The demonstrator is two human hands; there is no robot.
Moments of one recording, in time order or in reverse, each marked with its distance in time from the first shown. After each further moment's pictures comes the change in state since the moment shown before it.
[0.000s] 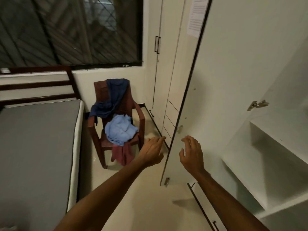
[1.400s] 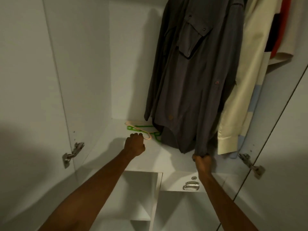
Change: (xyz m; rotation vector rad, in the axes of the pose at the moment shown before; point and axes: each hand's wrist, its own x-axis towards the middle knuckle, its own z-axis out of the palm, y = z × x) left_hand 0.362 0.567 0.090 -0.024 -0.169 0.833; right_hand -0.187 0.392 -0.352 0.318 1.087 1.529
